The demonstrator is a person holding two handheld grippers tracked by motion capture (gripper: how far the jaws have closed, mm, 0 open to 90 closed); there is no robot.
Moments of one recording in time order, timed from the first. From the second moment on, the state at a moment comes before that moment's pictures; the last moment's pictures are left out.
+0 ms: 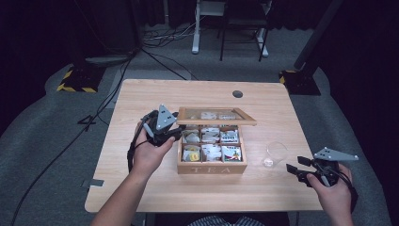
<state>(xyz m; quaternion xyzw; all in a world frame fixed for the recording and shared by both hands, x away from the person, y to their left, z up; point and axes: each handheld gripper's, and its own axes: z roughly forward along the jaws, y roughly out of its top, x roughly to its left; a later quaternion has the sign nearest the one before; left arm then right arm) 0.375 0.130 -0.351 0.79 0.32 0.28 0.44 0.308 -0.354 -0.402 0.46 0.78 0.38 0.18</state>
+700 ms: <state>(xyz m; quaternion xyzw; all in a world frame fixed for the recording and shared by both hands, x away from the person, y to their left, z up) 0.377 0.131 -0.349 0.80 0.32 0.27 0.43 0.321 -0.257 -0.378 0.39 0.80 0.42 0.15</state>
